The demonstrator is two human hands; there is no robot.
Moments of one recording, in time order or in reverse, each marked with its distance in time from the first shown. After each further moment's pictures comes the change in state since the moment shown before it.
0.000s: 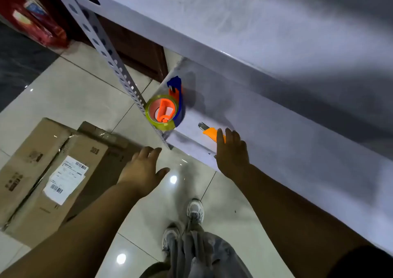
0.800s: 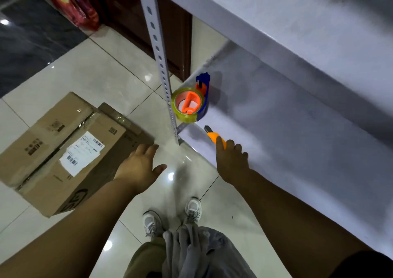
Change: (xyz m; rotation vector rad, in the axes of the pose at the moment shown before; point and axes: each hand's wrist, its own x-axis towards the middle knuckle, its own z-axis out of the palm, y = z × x) left_hand -0.040 -0.036 0.007 -0.124 0.037 -0.139; right_hand -0.019 -0.047 -0.004 -0.084 0.060 -0.085
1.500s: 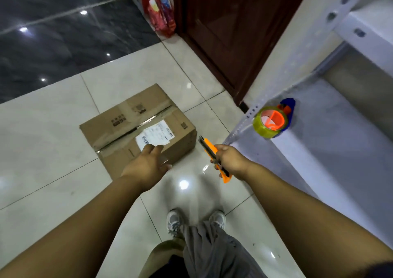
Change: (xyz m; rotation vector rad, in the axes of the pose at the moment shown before) left_hand -0.098 -0.180 -0.029 -0.201 0.117 -0.253; right_hand -0.008 -0.207 -0.079 1.041 -0.690 0.034
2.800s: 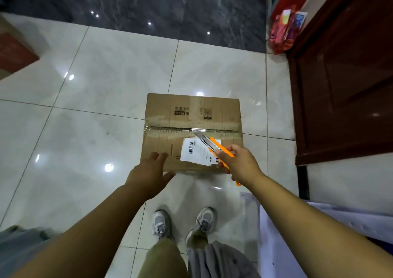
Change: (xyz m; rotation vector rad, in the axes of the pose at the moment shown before) left_hand 0.029 -0.085 0.027 -0.332 0.186 -0.520; right_hand 0.128 -0.133 0.071 -0.497 -0.186 -0.341
